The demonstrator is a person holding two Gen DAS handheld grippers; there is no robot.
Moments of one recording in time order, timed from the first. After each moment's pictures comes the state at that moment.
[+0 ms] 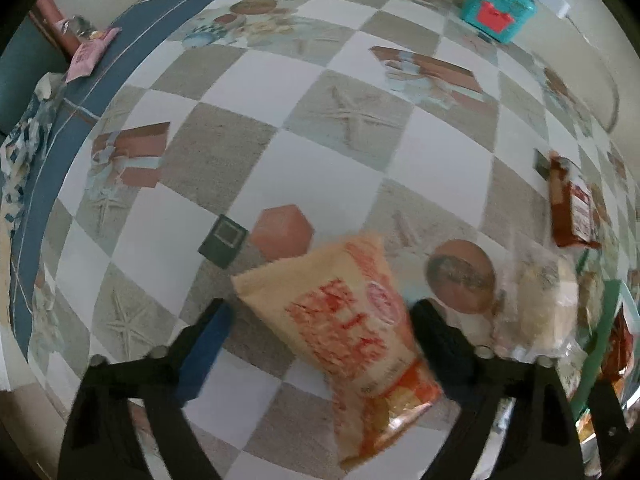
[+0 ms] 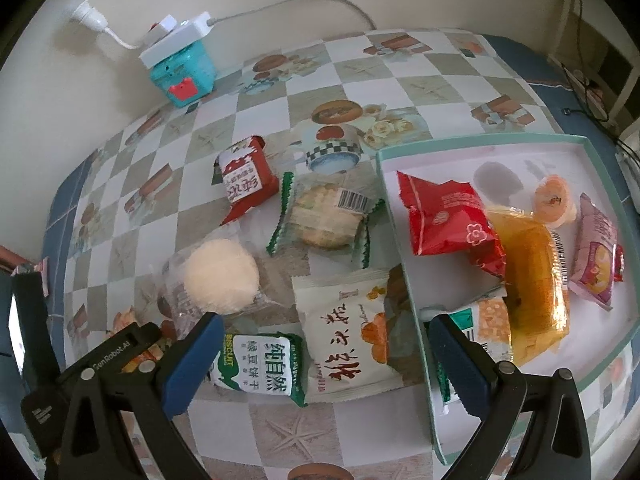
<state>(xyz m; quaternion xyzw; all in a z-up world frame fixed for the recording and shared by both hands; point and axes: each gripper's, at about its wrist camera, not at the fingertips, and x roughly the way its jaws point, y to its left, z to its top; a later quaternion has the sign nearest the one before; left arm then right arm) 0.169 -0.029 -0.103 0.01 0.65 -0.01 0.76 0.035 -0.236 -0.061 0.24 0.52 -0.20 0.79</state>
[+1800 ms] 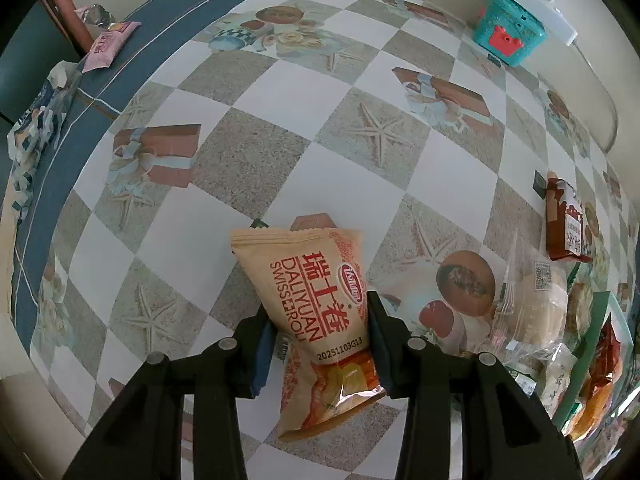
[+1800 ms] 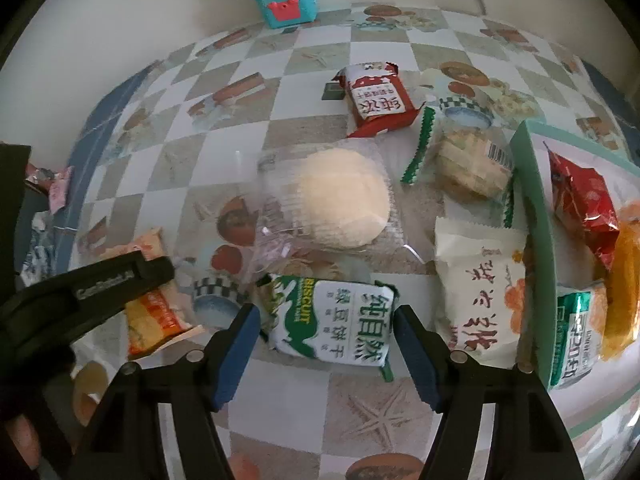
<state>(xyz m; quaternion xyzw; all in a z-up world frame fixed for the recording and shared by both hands) 0.172 0.005 -0.096 -0.02 0.65 0.00 0.76 0.067 -0.164 -0.096 0.17 0.57 -0.11 0.79</state>
